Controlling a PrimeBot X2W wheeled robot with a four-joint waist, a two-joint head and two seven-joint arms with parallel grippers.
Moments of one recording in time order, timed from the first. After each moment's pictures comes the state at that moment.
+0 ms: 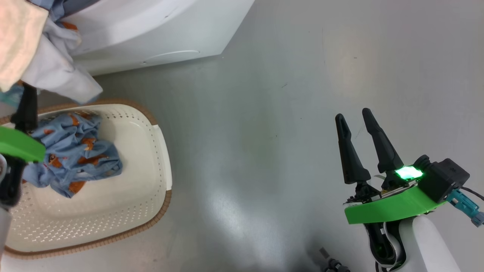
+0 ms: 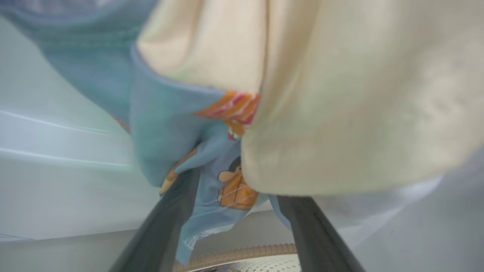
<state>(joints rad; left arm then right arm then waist) -0.79 0.52 -0.48 0.66 -0.81 -0.13 -0.25 -0.25 -0.05 0.13 0.01 0.43 0.13 -0.26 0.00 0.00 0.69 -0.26</state>
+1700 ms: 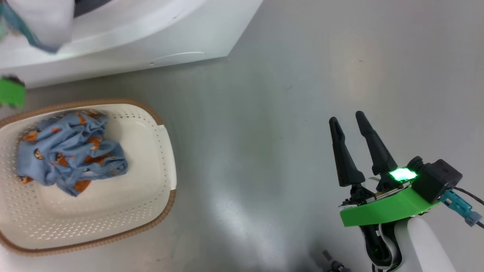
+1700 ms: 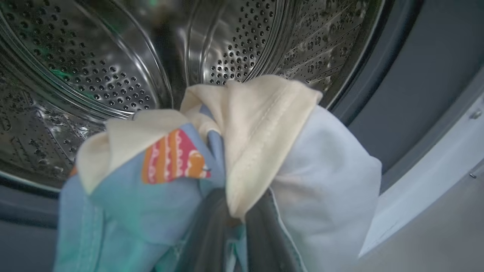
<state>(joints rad) -0.84 0.54 -0.32 0.28 -0.68 -0.12 -0.14 -0.25 -0.05 0.14 0.02 0.44 0.13 -0.26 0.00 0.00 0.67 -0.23</state>
